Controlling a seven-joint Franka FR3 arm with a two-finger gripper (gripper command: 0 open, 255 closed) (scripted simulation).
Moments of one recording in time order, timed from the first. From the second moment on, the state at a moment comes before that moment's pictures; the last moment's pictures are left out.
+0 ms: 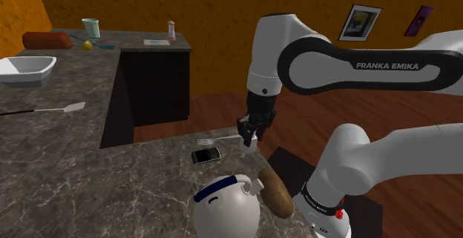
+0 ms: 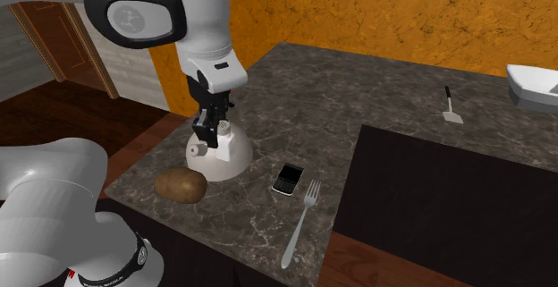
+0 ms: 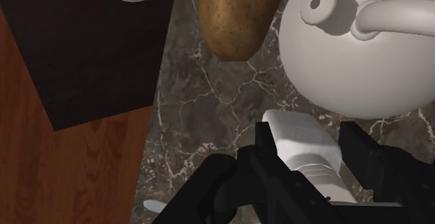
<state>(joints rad) 0.14 -0.88 0.26 -2.64 0.28 1.71 0.49</state>
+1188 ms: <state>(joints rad) 0.16 -0.83 0.32 -2.86 0.34 1.98 0.47</state>
